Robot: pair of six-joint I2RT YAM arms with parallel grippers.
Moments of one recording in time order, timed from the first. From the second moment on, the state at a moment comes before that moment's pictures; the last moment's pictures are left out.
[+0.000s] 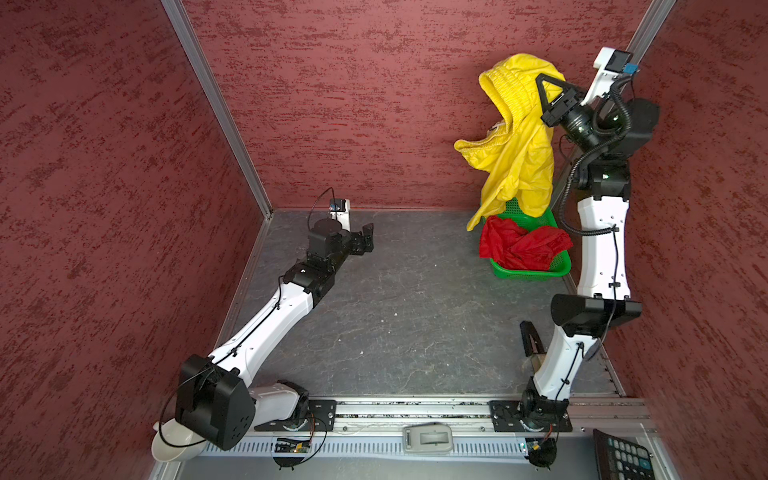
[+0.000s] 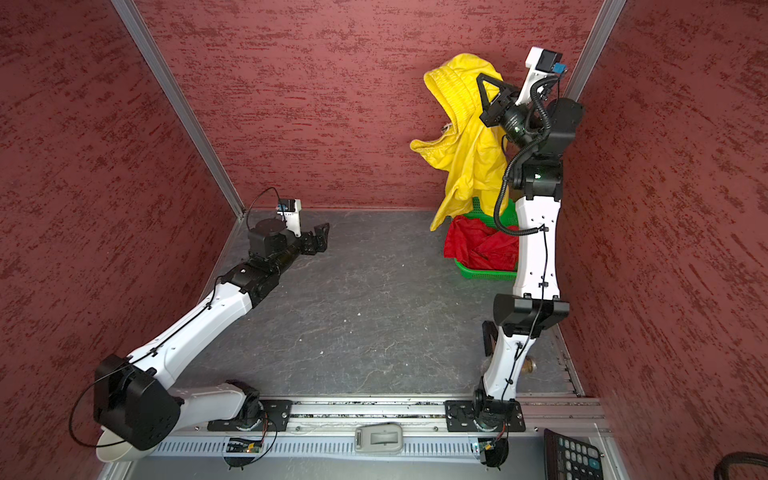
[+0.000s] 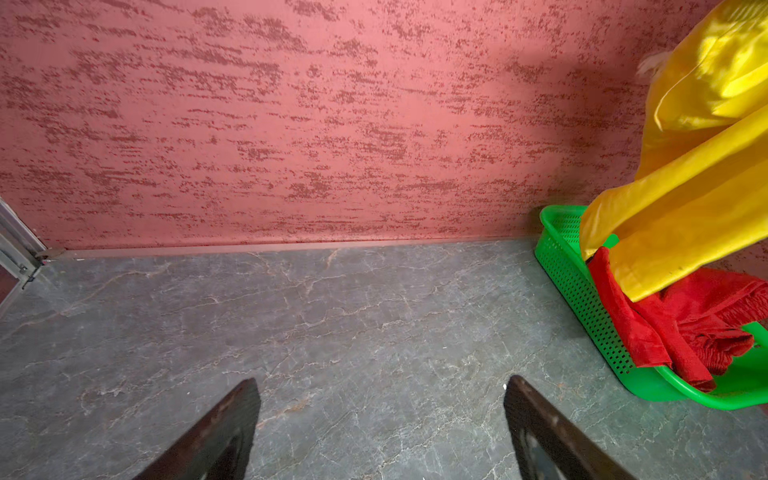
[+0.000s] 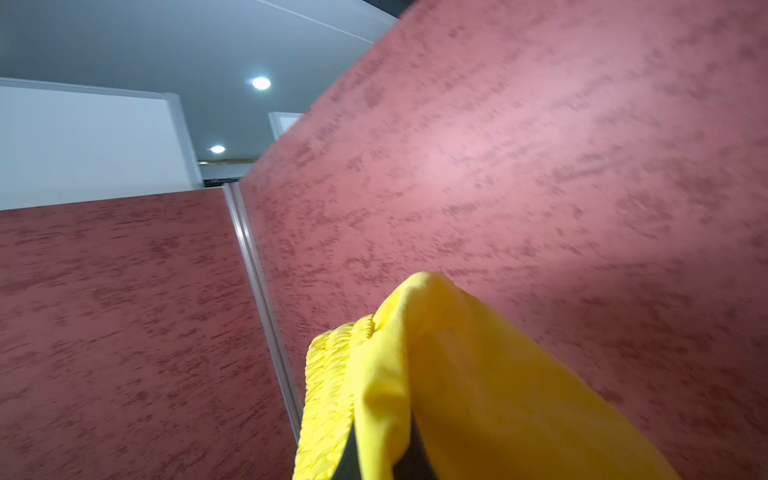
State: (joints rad) left arm -0.39 1.26 1.05 -0.06 -0.13 -0.23; right arm -0.09 1.94 2.58 -0.02 -0.68 0.65
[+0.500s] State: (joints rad) left arm -0.39 1.02 0.92 0.01 0.05 -0.13; right arm 0.18 1.64 2.17 -0.12 -0.78 0.49
